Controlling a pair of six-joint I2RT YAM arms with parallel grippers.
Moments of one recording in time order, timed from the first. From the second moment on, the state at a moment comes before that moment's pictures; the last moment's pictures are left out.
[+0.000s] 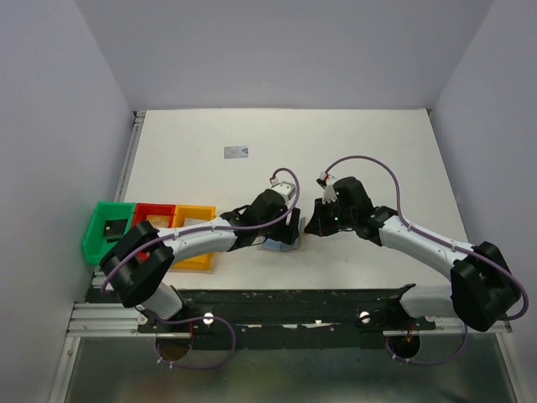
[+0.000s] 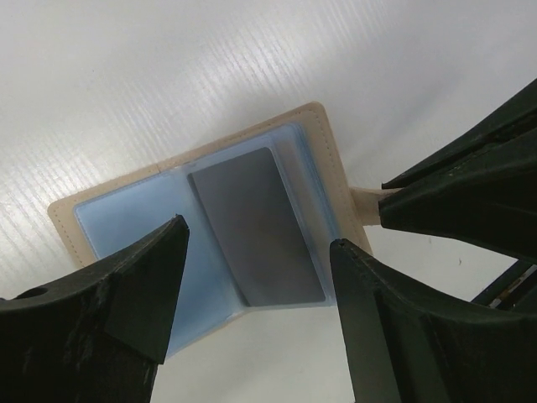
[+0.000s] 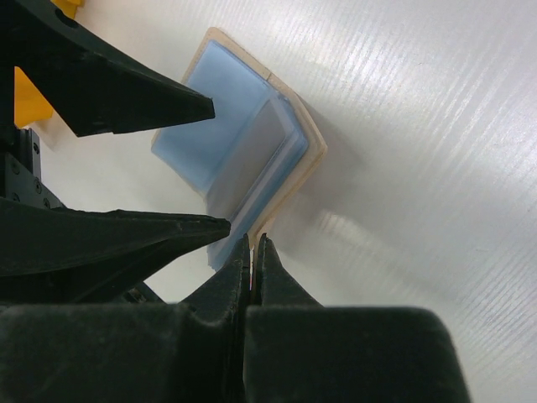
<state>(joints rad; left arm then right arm) -0.89 1.51 0.81 -0.01 -0.02 -0.46 0.60 1.30 0.71 -0.17 -0.30 0.36</state>
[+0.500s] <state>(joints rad) -0.89 1.53 0.82 -0.03 -0.02 -0.45 0.60 1.30 0.71 -0.17 -0.30 0.36</state>
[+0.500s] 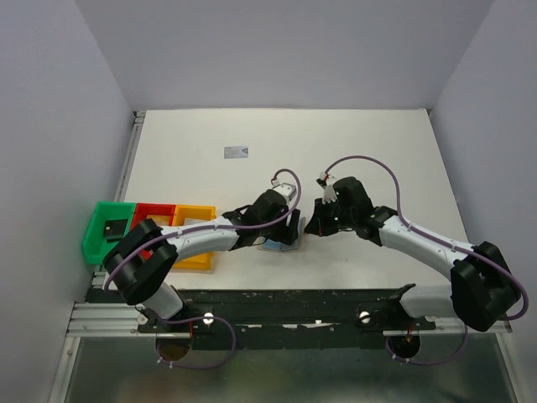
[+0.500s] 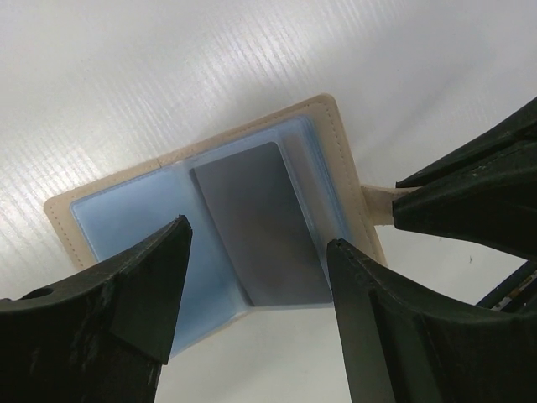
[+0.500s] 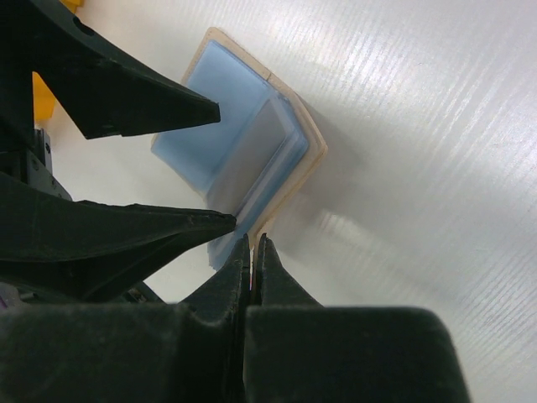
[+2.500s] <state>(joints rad) -0.79 1.28 0.68 -0.15 -0.28 -0.66 0.60 1.33 0.87 -0.45 -0.10 0.31</state>
